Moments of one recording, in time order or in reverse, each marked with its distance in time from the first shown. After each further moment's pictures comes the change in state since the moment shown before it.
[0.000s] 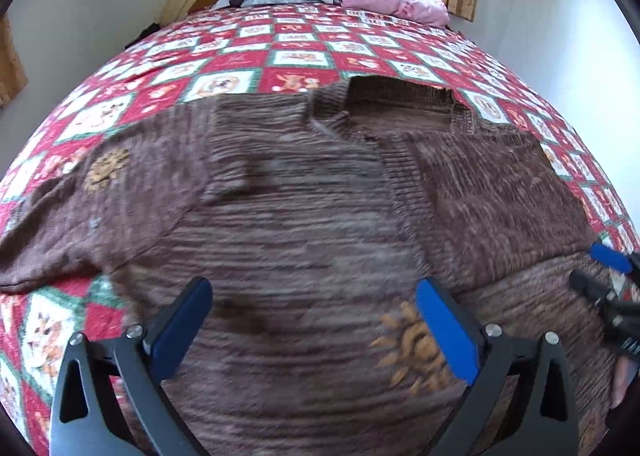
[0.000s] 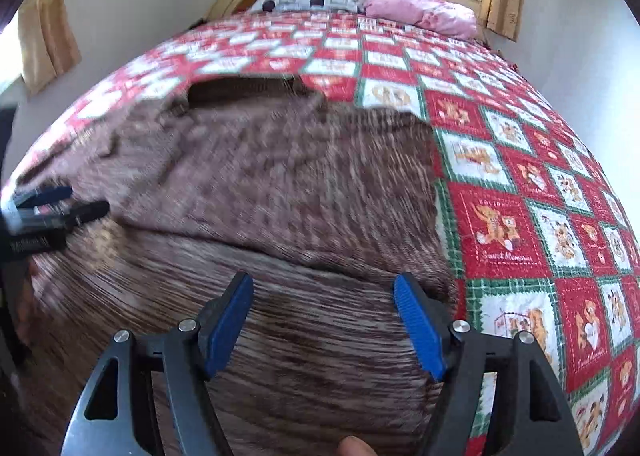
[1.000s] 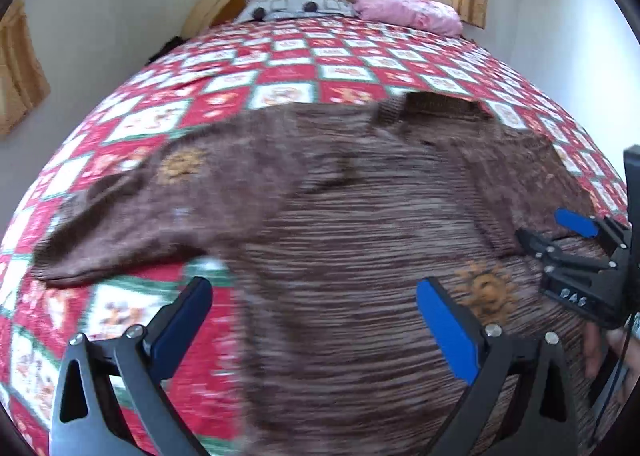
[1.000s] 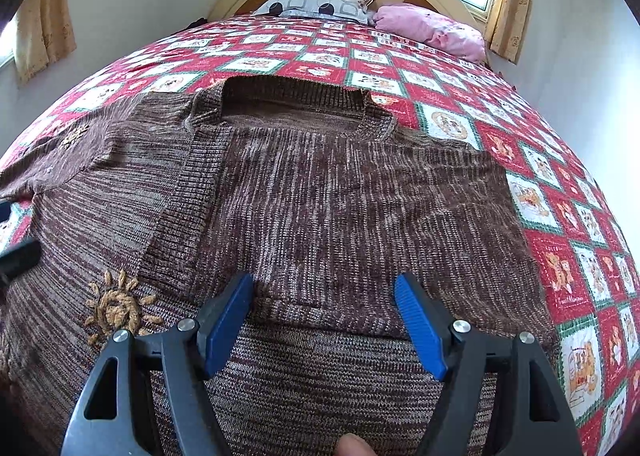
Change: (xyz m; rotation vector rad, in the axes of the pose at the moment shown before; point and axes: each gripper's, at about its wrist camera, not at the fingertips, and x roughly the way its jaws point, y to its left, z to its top) left arm -0.033 0.054 -0.017 -0.002 -0.048 0.074; right arm 0.057 0.073 0.019 -0.039 0.010 -0.093
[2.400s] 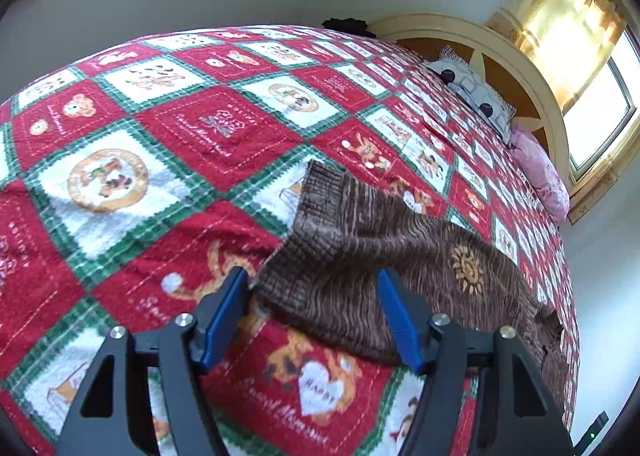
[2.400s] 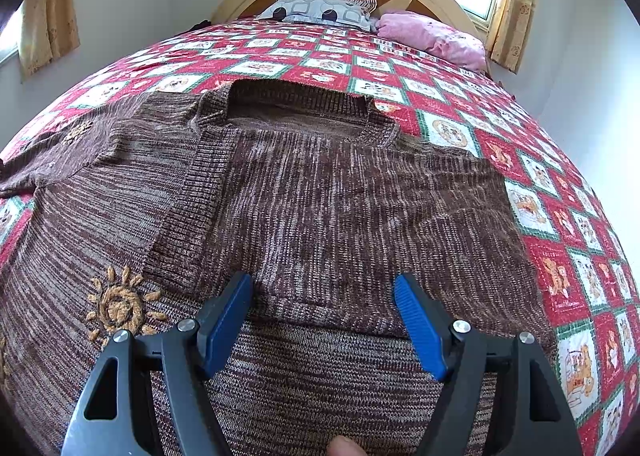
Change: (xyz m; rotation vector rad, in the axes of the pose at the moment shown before) left arm 0.016 0.262 -0.023 -0.725 -0.057 0.000; right arm -0.005 0.005 -0.004 -0.013 -0.024 -0.008
